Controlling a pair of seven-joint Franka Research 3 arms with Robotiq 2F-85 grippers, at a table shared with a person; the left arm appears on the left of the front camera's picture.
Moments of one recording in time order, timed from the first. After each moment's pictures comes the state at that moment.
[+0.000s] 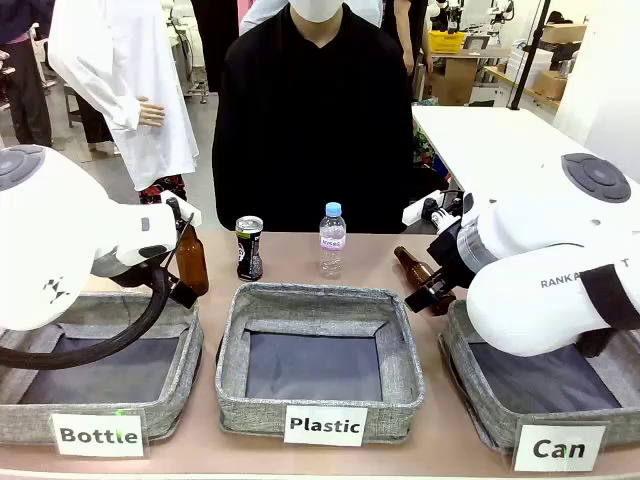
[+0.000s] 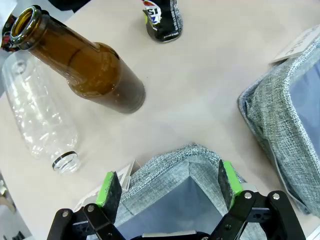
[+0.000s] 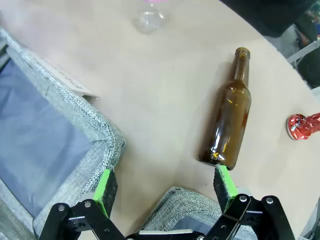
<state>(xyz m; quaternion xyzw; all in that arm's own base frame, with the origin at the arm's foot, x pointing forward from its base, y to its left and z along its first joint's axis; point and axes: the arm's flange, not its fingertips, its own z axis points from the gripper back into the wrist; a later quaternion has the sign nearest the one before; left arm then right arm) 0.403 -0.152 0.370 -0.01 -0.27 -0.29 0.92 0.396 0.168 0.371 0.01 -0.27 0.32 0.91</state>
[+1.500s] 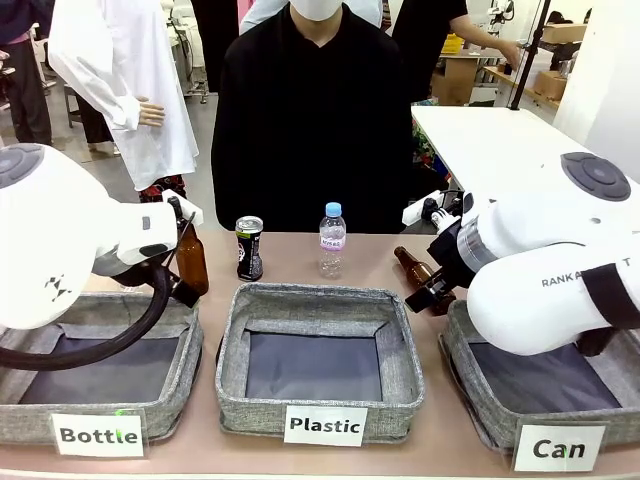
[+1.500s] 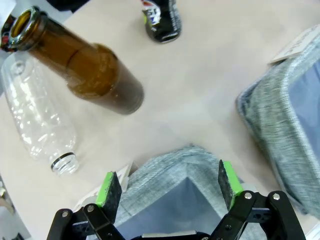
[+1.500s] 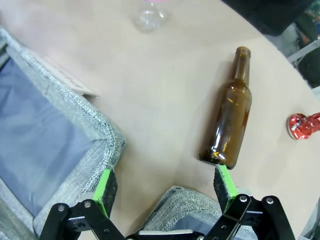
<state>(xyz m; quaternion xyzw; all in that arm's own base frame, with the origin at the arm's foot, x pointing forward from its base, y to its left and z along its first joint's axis) 0.400 -0.157 0.375 -0.02 -0.27 -0.30 0.92 0.396 0.168 0.373 0.01 -0.27 0.32 0.91</state>
